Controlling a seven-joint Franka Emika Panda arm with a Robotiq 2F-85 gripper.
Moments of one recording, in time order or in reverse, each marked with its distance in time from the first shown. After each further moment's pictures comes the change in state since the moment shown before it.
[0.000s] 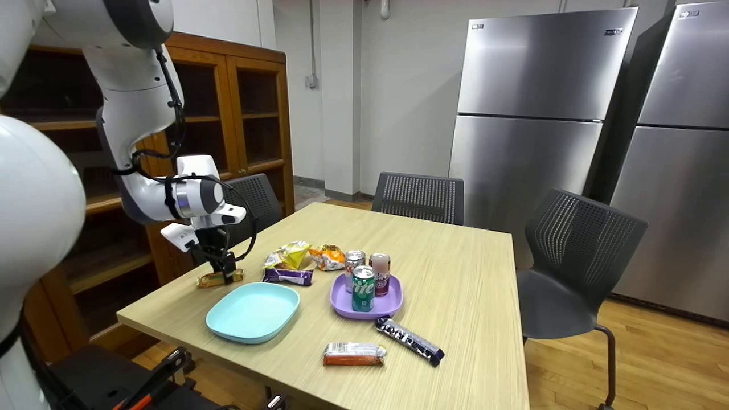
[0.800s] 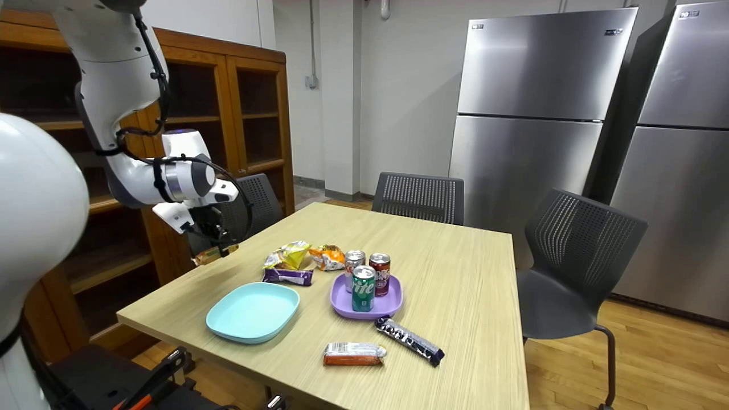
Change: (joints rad) arm 0.053 -0.126 -0.042 -0.090 -0.001 0.158 -0.004
